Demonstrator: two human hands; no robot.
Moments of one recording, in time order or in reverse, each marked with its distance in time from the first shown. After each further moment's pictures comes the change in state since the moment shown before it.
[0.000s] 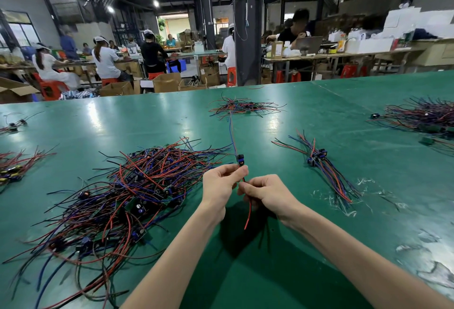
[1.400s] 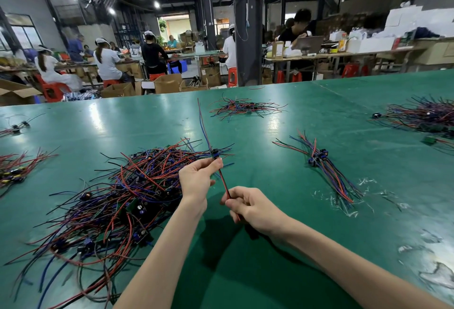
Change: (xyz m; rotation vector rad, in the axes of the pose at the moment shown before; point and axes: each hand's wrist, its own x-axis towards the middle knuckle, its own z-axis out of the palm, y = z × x) left_hand 0.017 0.015 -0.029 0.042 0.244 0.074; right_hand -0.017 0.000 0.026 -0.168 -0.210 -0.167
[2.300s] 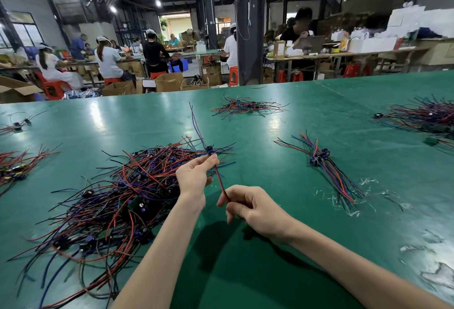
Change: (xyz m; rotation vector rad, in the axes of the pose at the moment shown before) left_hand 0.005 0.004 -0.007 -0.066 0.051 -0.079; right_hand -0.008 -0.003 -0.001 -0.081 -0.026 -0.134
